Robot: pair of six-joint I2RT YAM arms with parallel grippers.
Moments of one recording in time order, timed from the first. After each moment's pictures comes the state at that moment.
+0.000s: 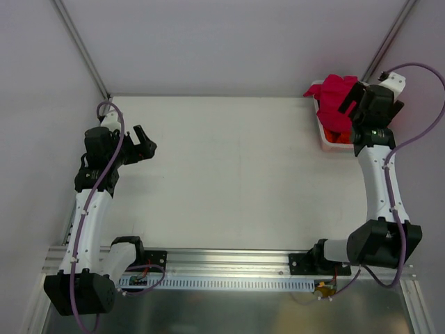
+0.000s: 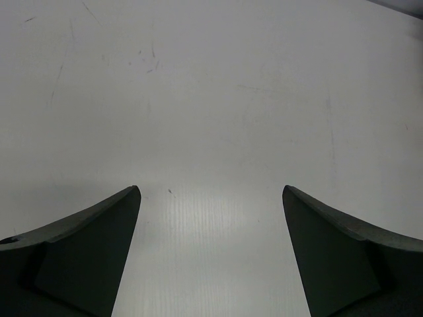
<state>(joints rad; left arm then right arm) 0.07 0.93 0.92 -0.46 0.25 -0.28 -0.09 1.32 1.33 -0.34 0.39 0.22</state>
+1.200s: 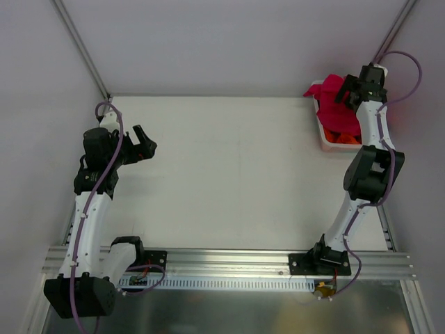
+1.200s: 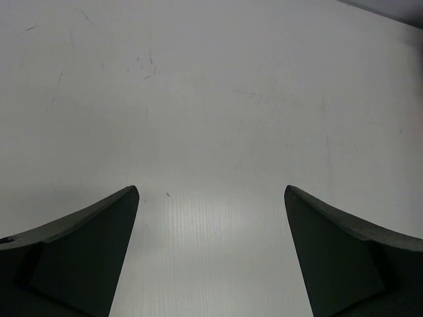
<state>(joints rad) 0.07 0.91 0.92 -0.46 0.25 -0.28 -0.20 2.01 1.90 -0.54 0.21 0.20</state>
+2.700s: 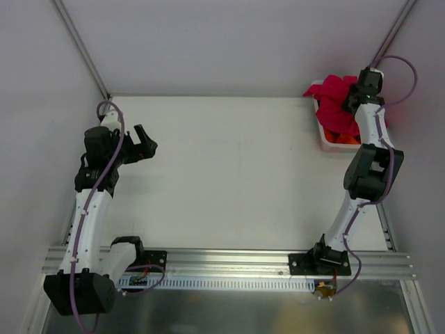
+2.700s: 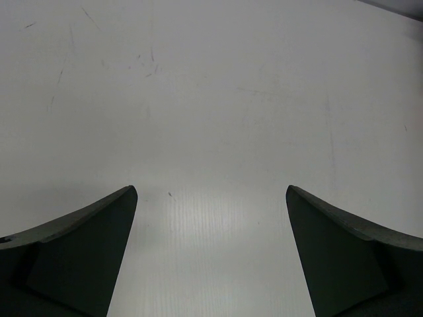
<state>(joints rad) 0.07 0.93 0.92 -0.45 0.25 -0.27 -0.21 2.03 1.85 -0.48 0.15 0.19</state>
